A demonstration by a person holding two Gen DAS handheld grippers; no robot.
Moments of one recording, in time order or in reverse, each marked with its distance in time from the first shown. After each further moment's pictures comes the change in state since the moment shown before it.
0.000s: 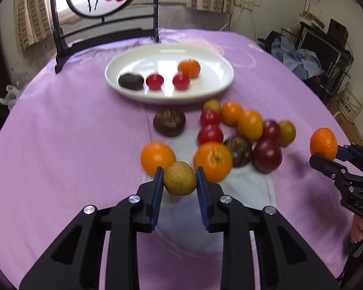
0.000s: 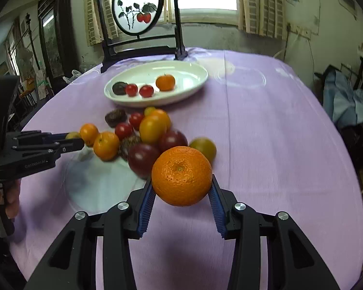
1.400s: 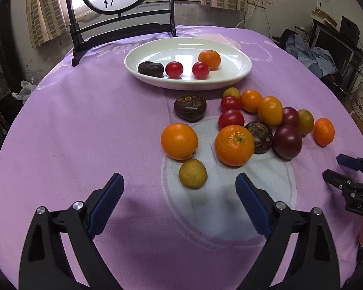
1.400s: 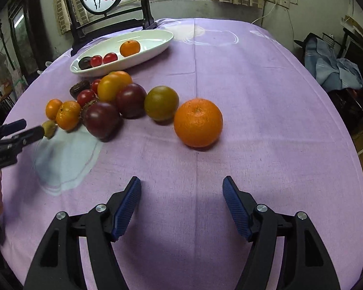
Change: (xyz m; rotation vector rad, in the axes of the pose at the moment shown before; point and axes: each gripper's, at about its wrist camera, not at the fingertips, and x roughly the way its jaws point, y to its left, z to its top) left arm 0.004 0.006 -0.029 -0.017 0.019 0.098; right arm 0.023 -0.027 -0.041 0.124 0.158 -0.103
